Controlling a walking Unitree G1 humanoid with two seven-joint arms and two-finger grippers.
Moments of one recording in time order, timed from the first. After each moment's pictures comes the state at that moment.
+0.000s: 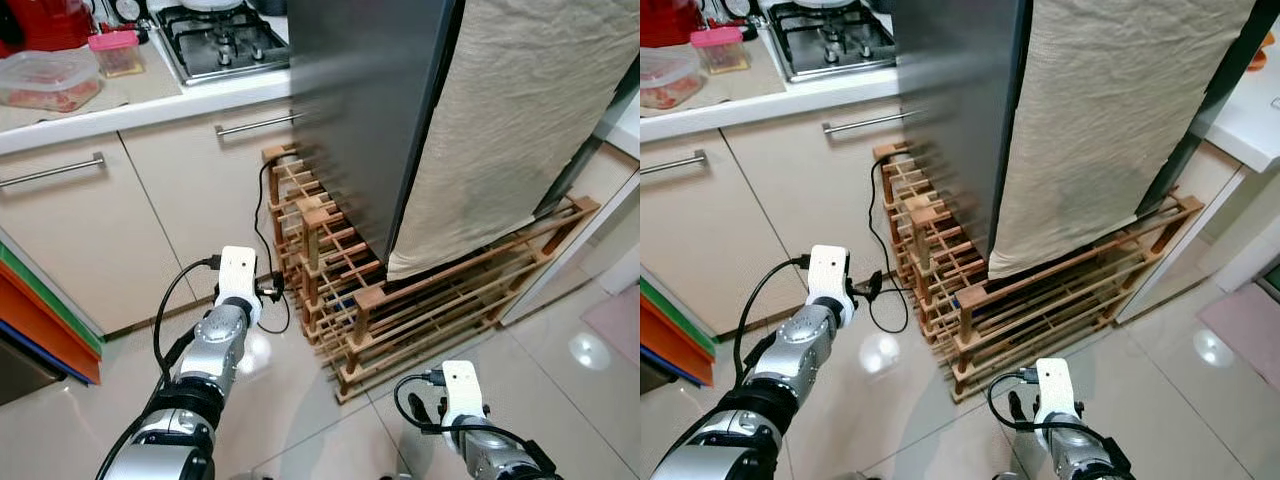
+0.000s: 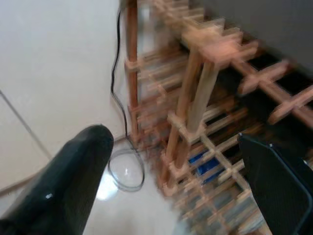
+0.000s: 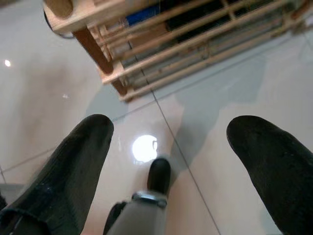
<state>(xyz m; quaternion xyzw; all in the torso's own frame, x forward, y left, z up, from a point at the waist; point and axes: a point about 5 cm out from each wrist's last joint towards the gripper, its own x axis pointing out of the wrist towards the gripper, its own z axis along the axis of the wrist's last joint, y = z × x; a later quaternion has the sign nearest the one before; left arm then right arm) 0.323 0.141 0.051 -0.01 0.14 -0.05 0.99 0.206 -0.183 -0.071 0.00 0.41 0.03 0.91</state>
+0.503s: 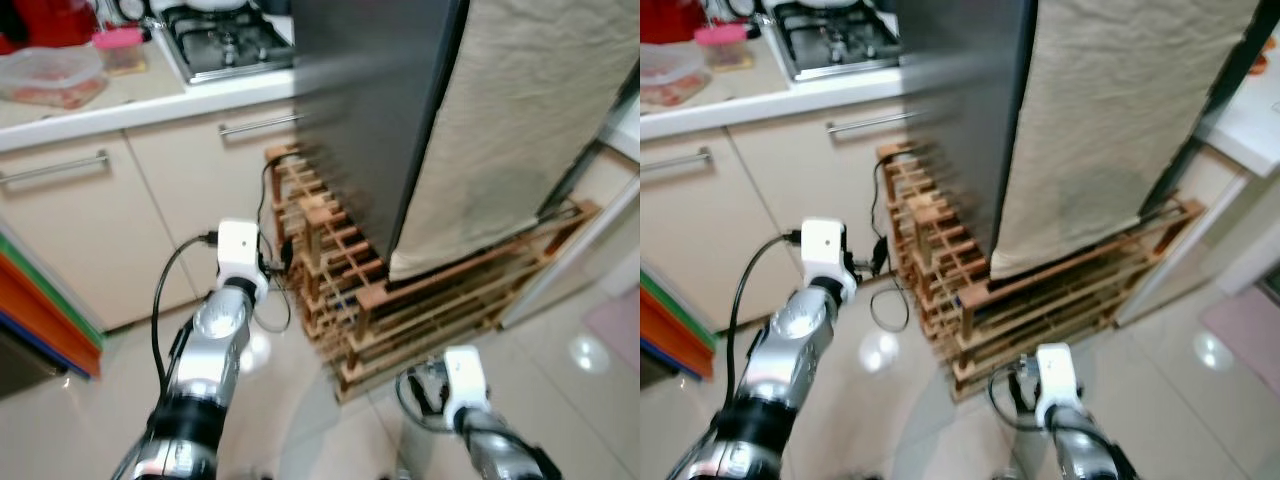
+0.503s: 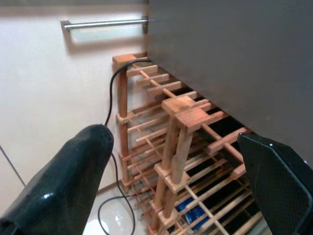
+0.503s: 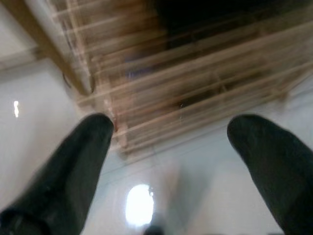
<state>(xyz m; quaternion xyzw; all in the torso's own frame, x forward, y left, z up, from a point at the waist) 0.309 0.133 0.097 -0.01 0.05 -0.08 1.00 0.245 -0.191 -0.003 -0.03 0.21 0.07 0.97</state>
